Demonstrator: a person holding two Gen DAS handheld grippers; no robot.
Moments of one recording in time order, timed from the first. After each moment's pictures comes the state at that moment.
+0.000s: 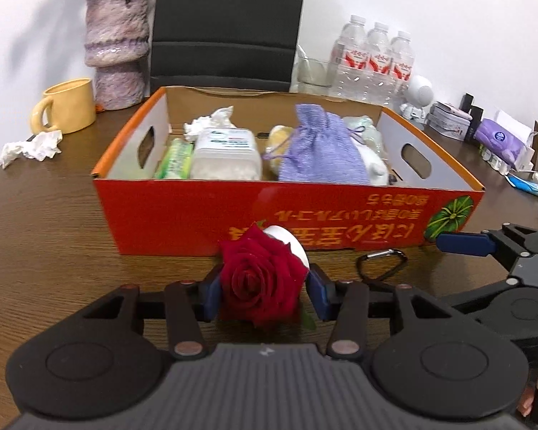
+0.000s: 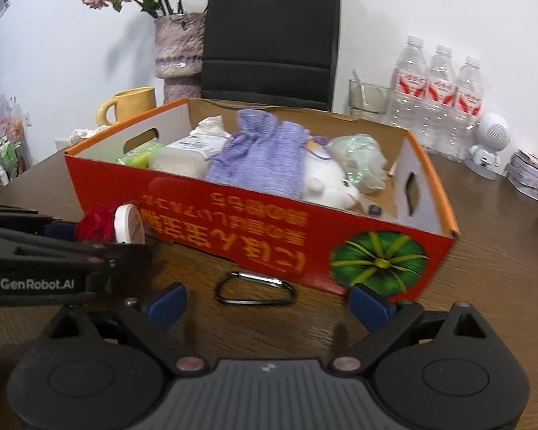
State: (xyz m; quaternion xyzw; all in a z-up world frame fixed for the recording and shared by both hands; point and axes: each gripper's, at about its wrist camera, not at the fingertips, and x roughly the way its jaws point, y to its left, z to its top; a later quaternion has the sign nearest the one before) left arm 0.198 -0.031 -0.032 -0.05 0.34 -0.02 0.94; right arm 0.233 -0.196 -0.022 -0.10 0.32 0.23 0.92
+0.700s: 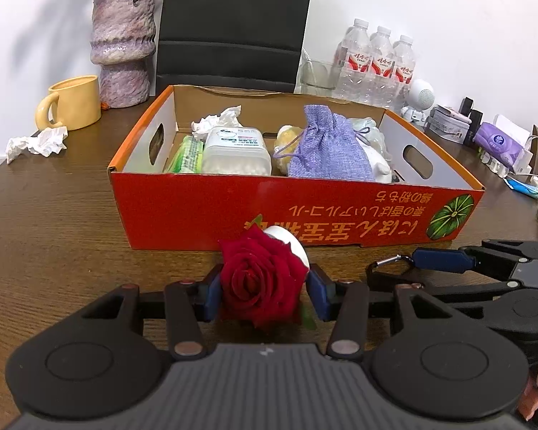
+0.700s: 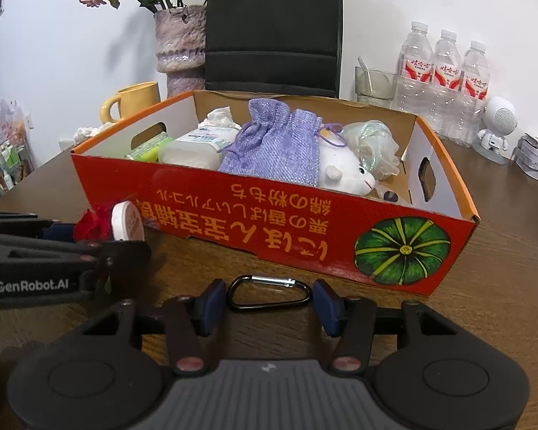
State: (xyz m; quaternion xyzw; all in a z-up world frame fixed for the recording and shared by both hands) left arm 0.190 -0.023 -0.033 -0.05 0.34 -0.02 0.94; right arm 0.230 -0.193 -0.025 -0.08 0.34 0.23 0.91
